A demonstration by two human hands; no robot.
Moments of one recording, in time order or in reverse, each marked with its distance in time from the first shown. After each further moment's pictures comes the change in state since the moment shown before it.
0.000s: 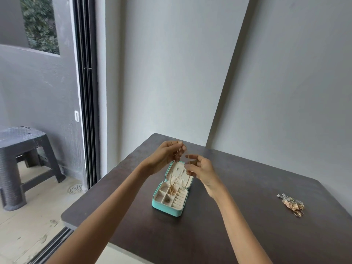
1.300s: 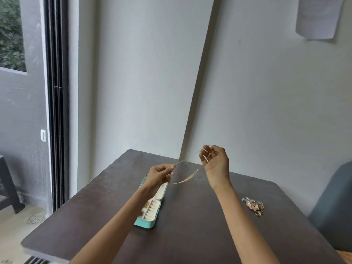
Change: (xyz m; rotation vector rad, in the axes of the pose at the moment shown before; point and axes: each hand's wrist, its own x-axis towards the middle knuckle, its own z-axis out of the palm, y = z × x) left_hand 0.023 -0.047 0.065 -0.122 0.298 -0.072; right_hand -0.033 -0.074 -0.082 0.787 0.308 -0.251
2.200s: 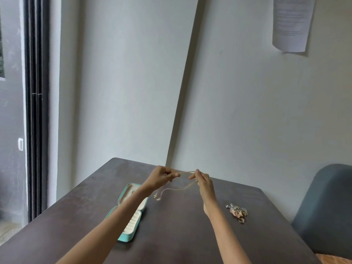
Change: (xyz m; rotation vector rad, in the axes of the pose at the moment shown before) left_hand 0.027 0.013 0.055 0.592 -0.196 0.190; right_hand 0.010 0.014 -0.078 -0.922 0.068 -0.038
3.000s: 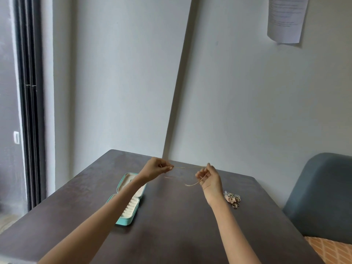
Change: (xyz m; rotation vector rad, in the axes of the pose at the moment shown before) left_hand -0.003 -0.016 -0.004 0.122 -0.002 0.035; right_hand -0.003 0.012 -0.031 0.803 0.055 0.152
